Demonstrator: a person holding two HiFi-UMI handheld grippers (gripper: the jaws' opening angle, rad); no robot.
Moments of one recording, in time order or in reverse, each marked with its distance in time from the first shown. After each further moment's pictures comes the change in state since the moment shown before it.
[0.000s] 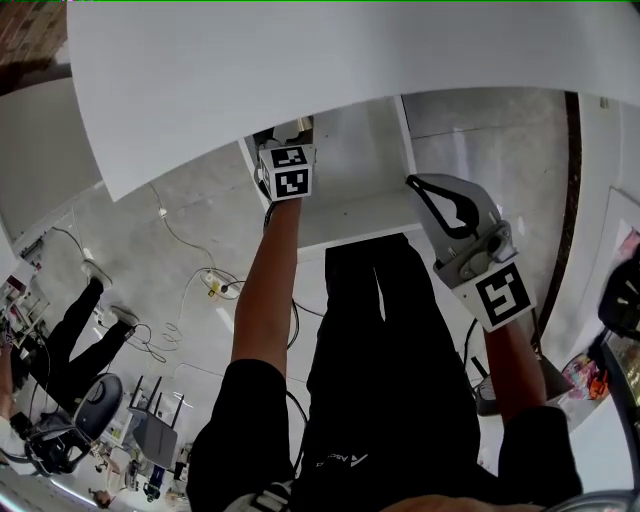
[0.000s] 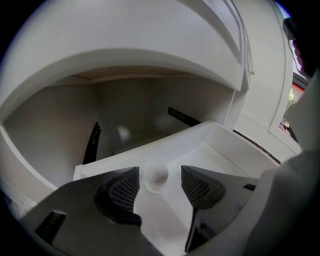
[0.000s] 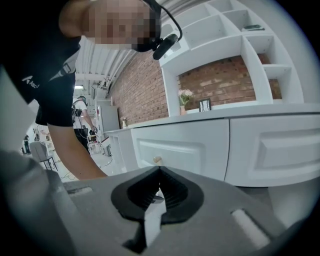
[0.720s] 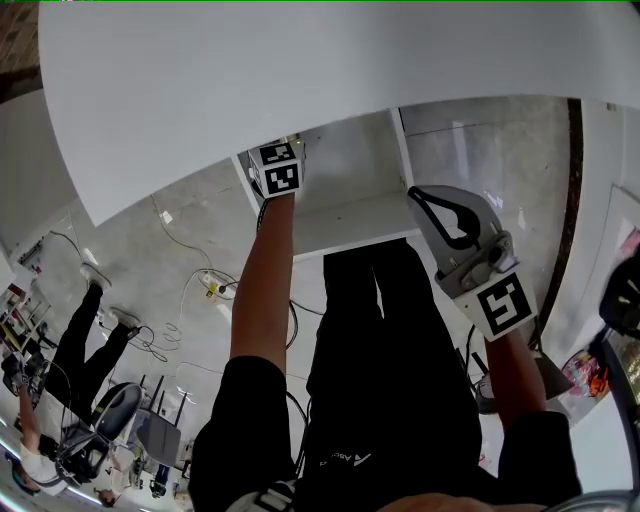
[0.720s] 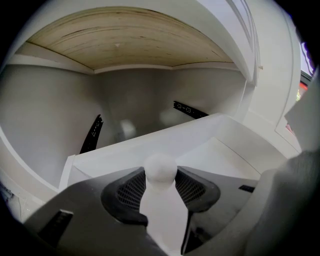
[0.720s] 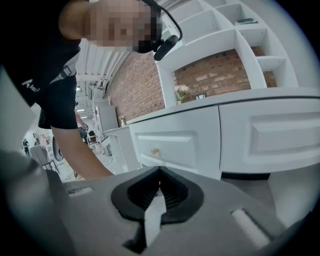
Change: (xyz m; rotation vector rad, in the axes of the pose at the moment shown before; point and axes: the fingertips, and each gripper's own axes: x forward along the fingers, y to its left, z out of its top) left arm 0.034 0.012 -0.025 -0.023 0.031 0.050; right arm -0.007 -0.011 -0.035 0.038 0.041 0.008
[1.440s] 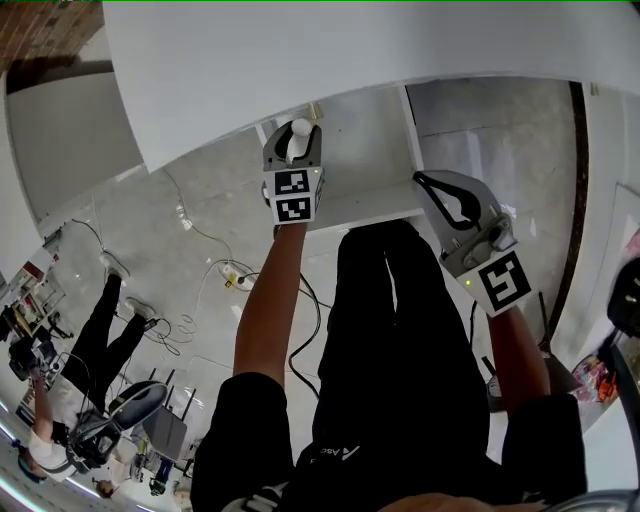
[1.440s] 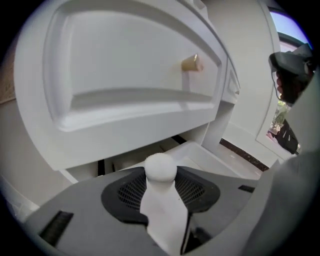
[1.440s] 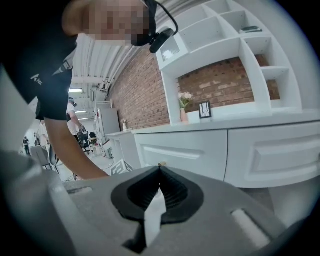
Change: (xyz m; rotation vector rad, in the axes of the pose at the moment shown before) left arm -0.136 -0.031 0.062 0.006 -0.109 -0.129; right arm -0.025 0.028 0.054 -0.025 -0.048 0.005
